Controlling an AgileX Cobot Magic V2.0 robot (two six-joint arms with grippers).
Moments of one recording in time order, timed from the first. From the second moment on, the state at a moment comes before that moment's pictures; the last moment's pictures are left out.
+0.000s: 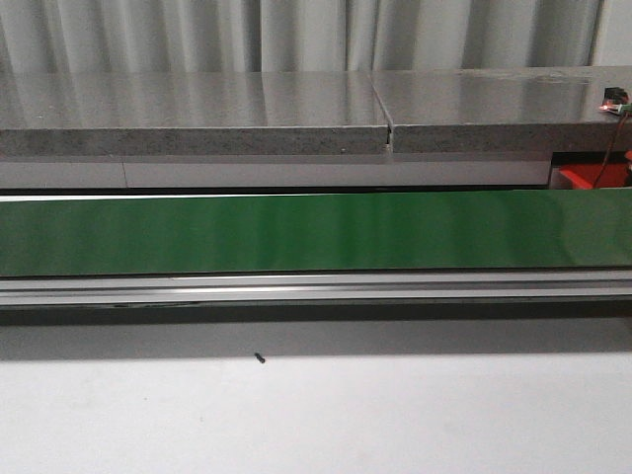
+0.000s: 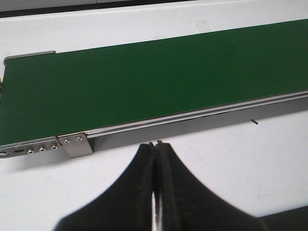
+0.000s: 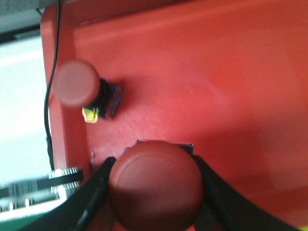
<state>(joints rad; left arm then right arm) -0.01 0.53 -0.66 -0.30 0.86 0.26 -0.43 1.90 -1.53 0.31 0.67 -0.25</state>
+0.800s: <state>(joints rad) -0.01 0.53 -0.66 -0.30 0.86 0.26 -0.43 2.23 -1.84 0.33 0.69 -0.25</state>
